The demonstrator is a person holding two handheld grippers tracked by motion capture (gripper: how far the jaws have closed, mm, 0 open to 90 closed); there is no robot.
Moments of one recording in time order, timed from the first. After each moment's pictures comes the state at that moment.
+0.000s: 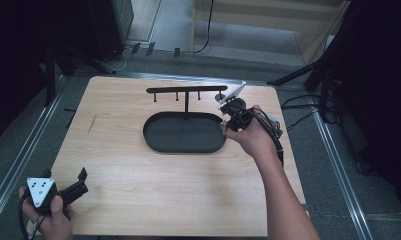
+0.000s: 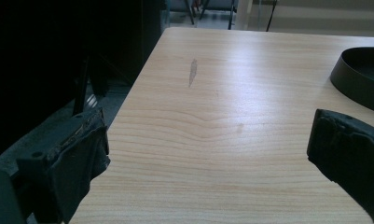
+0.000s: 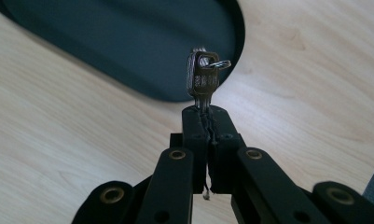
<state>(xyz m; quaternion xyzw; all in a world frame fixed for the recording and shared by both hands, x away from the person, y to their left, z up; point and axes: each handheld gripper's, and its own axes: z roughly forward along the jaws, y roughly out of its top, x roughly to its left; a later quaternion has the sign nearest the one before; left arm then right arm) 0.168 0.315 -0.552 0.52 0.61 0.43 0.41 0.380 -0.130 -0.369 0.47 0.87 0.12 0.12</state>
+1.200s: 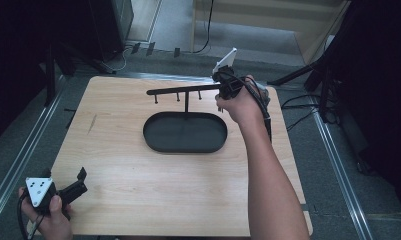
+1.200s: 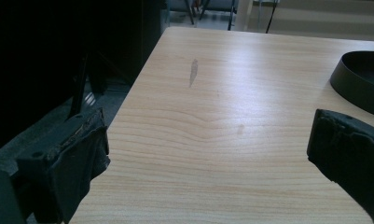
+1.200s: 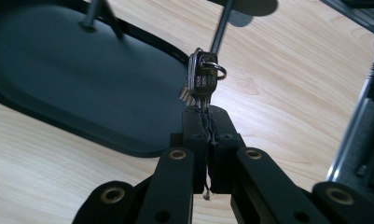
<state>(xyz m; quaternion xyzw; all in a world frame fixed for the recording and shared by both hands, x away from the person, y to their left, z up) 0.168 0.318 -0.552 0.52 0.62 0.43 0.41 0.434 -0.100 -0.328 0.50 0.85 0.10 0.16</state>
